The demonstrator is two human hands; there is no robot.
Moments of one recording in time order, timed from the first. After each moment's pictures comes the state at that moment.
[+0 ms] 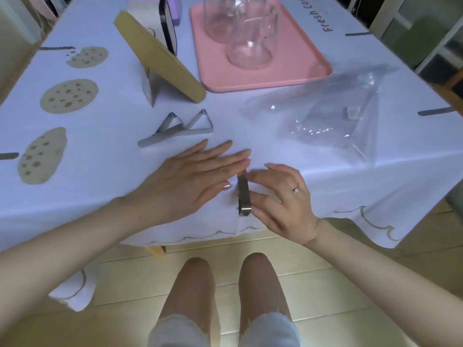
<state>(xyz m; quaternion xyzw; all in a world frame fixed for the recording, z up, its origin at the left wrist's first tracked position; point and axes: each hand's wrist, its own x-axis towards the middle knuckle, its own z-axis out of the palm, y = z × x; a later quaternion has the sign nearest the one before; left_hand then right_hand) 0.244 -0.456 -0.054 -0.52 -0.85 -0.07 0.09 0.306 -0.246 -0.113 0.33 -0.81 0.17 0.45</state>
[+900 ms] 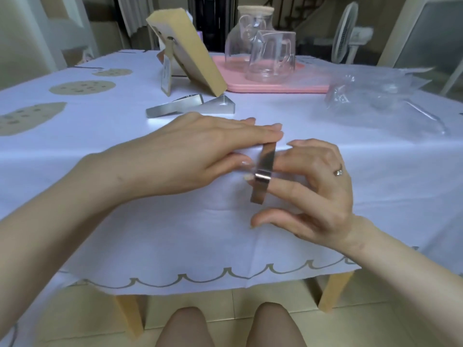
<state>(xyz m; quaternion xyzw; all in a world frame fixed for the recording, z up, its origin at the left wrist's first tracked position) 0.246 -0.465 -0.056 -0.54 -0.82 -0.09 0.16 0.290 -0.259 -0.126 0.40 -0.73 0.09 0.55</state>
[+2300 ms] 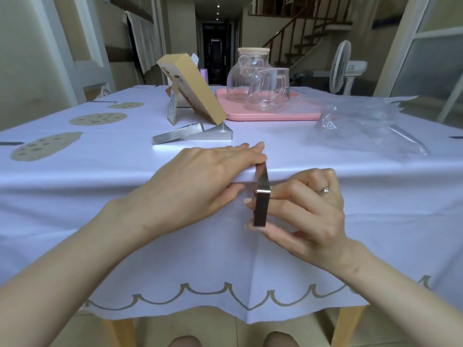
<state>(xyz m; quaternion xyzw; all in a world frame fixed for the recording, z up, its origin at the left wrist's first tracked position) 0.254 -0.456 -0.075 -0.50 -0.80 -0.08 0.32 0.295 -0.260 -0.129 0.33 -0.75 0.10 0.56</state>
